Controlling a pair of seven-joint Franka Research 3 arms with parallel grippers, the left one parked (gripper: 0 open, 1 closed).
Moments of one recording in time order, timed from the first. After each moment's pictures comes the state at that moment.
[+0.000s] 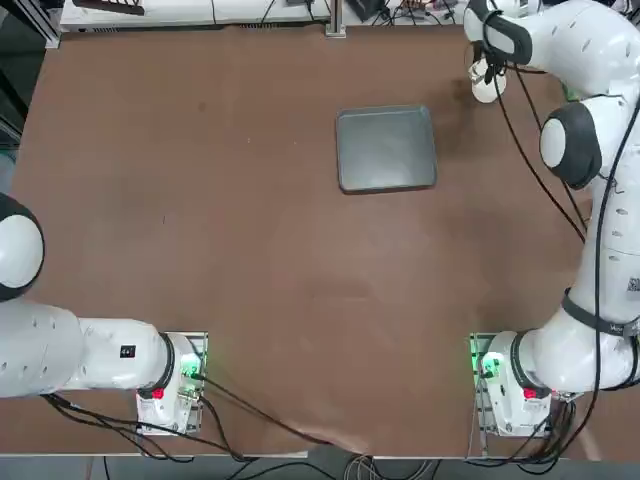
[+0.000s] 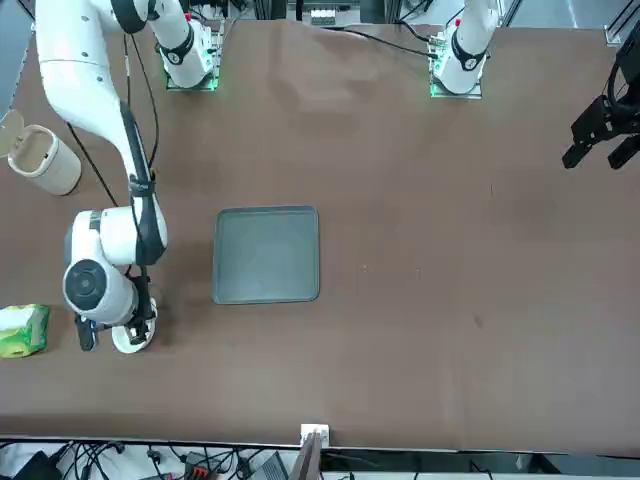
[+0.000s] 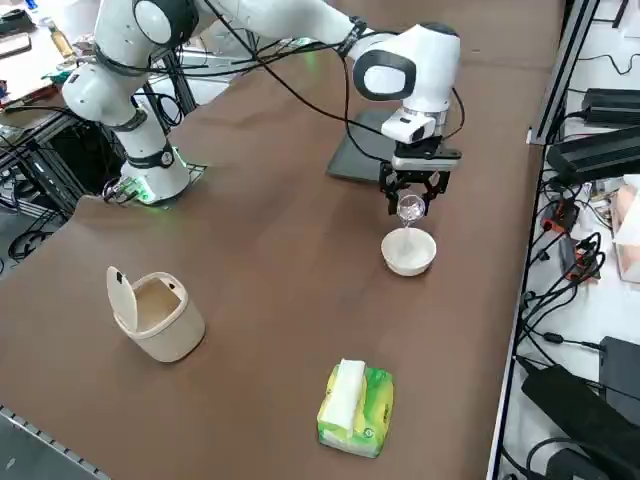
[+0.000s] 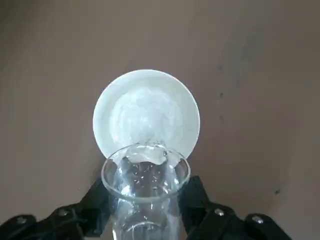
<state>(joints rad) 0.12 0.79 -0.07 -1.27 -0.18 2.02 1.33</state>
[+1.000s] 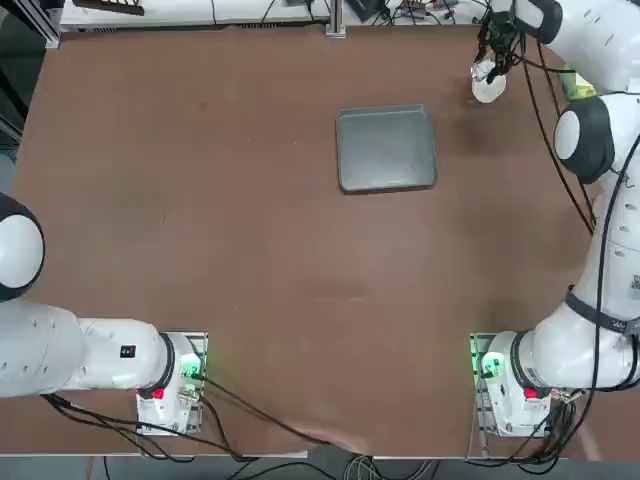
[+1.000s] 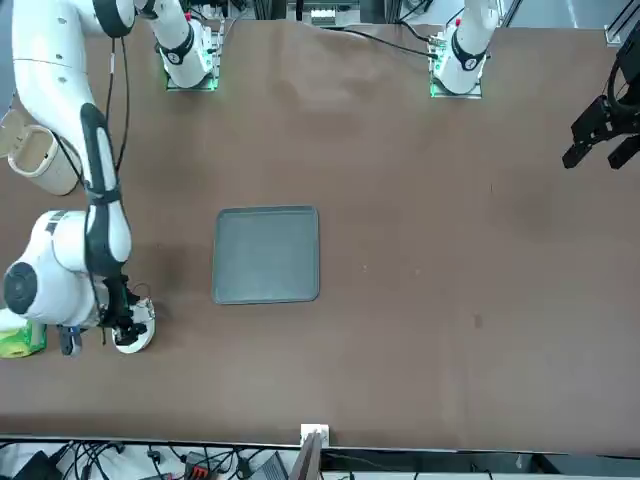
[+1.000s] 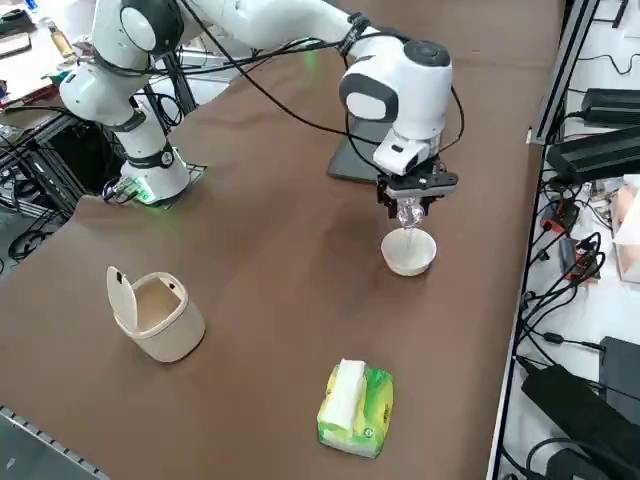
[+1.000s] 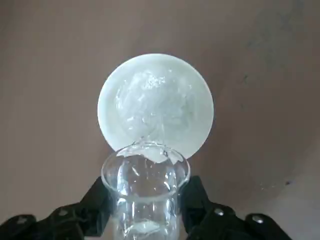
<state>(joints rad) 0.01 0.79 -0.07 -1.26 0.15 2.02 1.03</state>
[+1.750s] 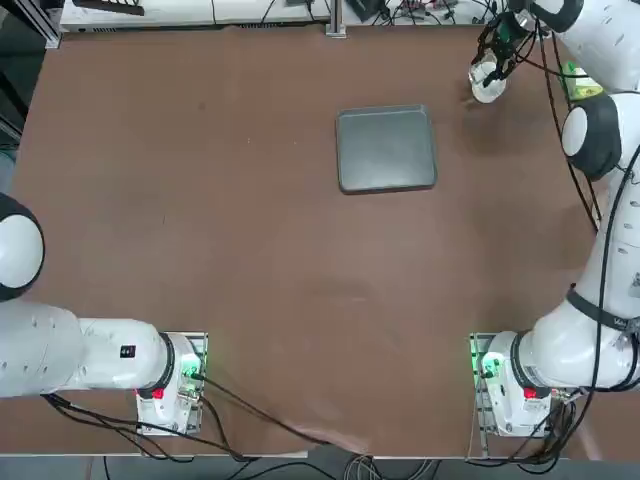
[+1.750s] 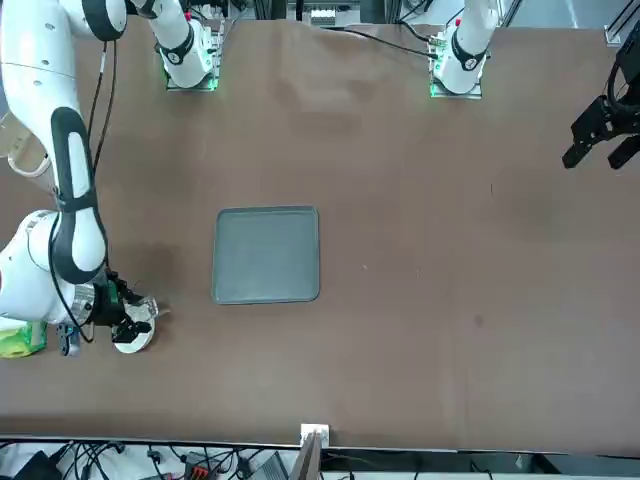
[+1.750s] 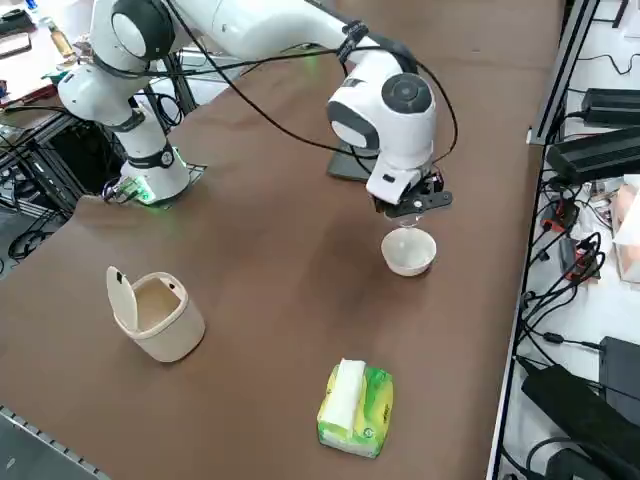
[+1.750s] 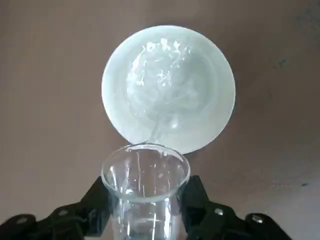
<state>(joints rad) -0.04 0.81 -0.07 -1.28 0.39 2.00 0.76</state>
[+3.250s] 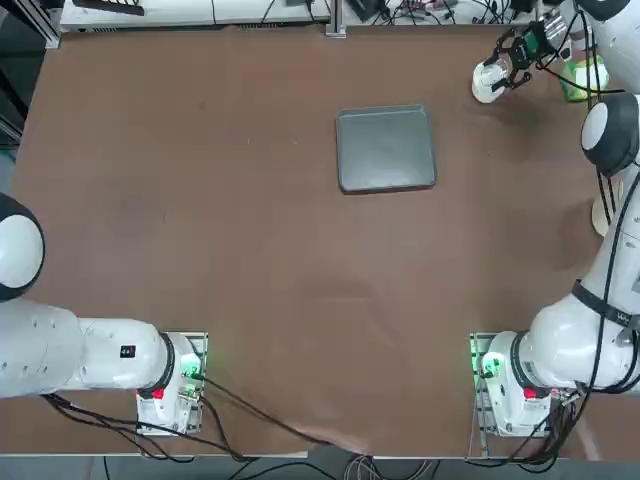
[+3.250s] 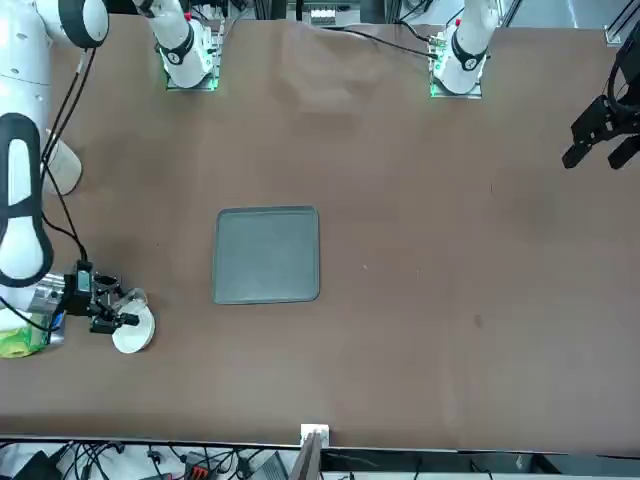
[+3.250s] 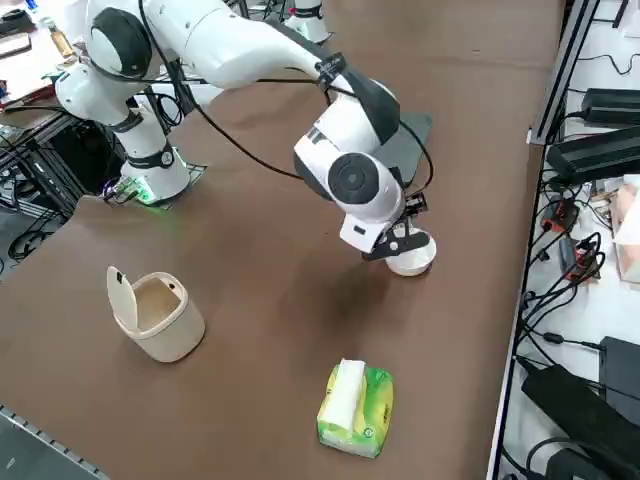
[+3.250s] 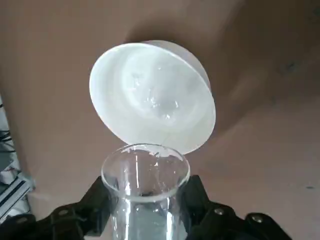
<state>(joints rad) -0.20 0.83 -0.07 -1.30 0.73 1.89 0.47</state>
